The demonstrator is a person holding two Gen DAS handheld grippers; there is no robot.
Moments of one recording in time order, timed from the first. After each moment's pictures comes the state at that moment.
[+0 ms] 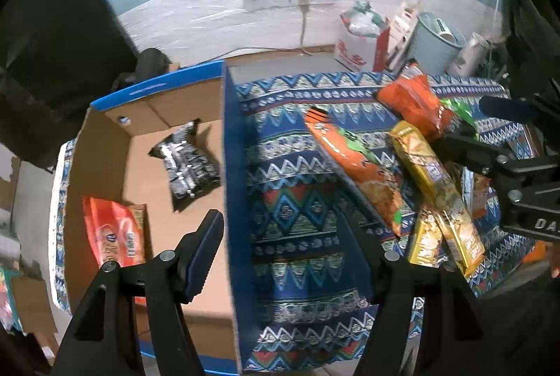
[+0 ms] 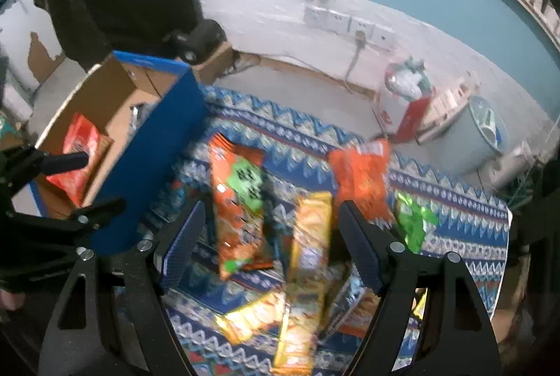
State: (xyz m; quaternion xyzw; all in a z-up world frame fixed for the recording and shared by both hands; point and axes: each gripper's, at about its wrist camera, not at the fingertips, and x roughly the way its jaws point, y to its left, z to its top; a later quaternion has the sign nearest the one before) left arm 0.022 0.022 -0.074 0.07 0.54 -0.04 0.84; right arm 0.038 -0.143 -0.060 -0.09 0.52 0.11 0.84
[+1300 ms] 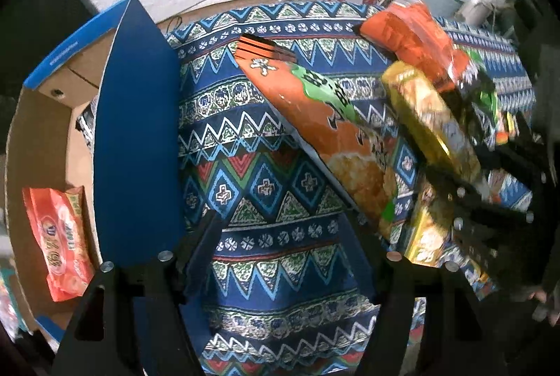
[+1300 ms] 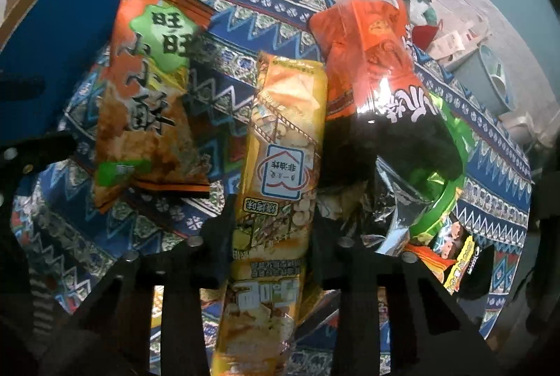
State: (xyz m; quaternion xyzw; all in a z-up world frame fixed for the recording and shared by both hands) left arm 0.053 -0.017 -0.147 0.06 0.63 -0.06 0.77; right arm 0.025 -0.172 -0.177 -0.15 0.60 0.09 0.78
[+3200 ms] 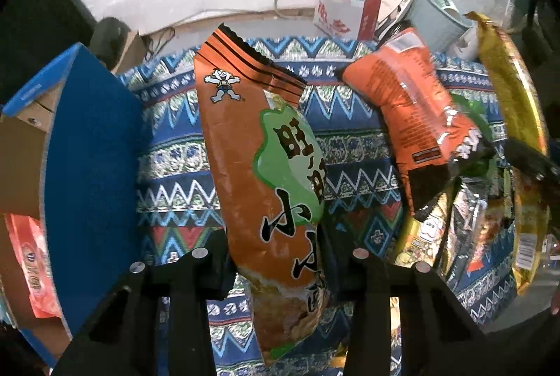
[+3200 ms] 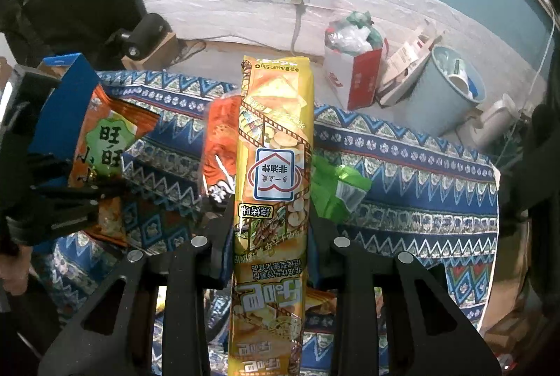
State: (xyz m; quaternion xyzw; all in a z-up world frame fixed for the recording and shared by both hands) left arm 0.093 -0.058 -0.150 0.04 0.60 -0.05 0.79; right arm 0.057 -0.260 -0.100 -0.06 0.53 0.06 0.84
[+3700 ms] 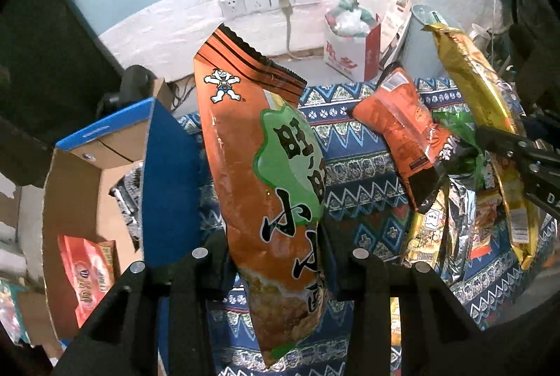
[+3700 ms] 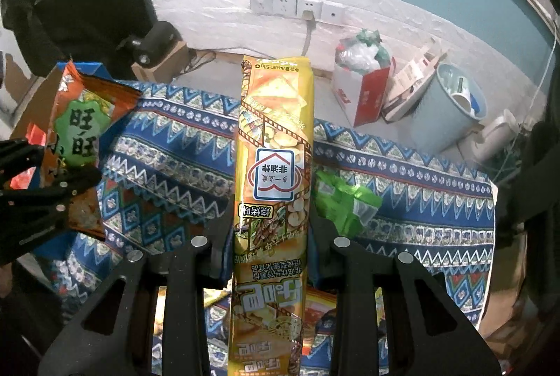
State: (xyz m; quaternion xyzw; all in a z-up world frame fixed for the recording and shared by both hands) left arm 0.067 -0.043 -0.096 0.10 0.53 -0.04 0.84; right arm 0.056 -0.234 -0.078 -0.06 0.51 0.07 0.85
